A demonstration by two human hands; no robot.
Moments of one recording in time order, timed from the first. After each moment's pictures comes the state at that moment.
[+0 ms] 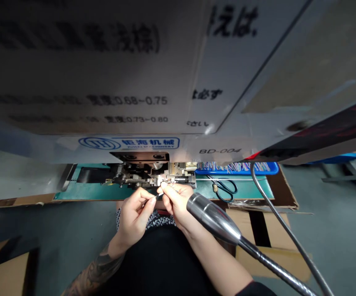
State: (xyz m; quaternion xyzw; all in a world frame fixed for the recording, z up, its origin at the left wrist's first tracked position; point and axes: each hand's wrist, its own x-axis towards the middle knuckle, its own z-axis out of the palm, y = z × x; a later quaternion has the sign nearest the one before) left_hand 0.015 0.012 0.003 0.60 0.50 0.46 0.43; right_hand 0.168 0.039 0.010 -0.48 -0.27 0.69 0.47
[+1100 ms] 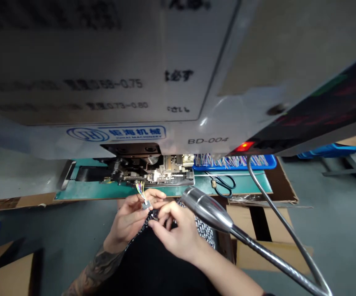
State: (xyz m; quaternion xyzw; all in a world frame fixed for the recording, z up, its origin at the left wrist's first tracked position) left_hand 0.000 0.004 -0.013 0.38 0.37 0.46 0.72; right_hand 0.183 -0.023 -0.003 -0.46 -0.58 0.48 0.47
